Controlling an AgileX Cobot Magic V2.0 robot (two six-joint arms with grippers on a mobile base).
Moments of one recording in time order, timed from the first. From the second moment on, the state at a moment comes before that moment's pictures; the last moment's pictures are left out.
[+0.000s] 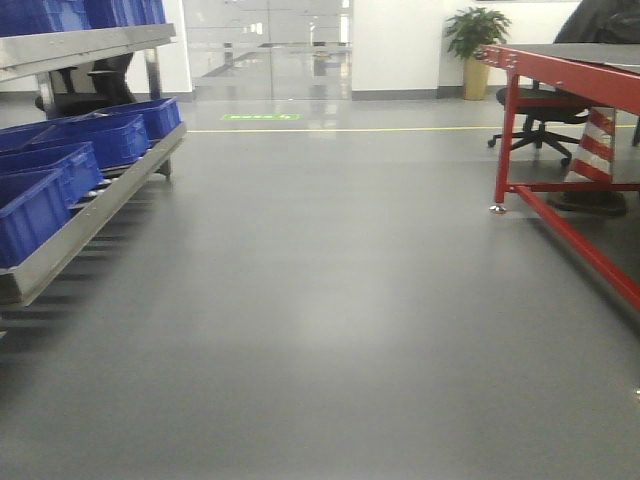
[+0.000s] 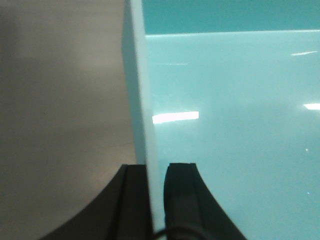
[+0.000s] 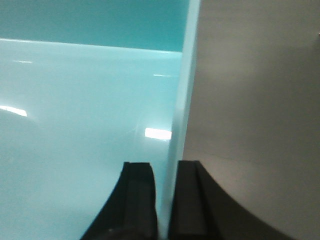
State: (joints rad) left arm -0.25 1.52 -1.93 -0.02 0.98 -0.10; right arm 0.39 1.53 -1.95 0.03 0.98 0.12
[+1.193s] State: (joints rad) left arm -0.25 1.52 -1.93 -0.02 0.98 -0.10; right arm 0.39 1.53 -1.95 0.03 0.98 0.12
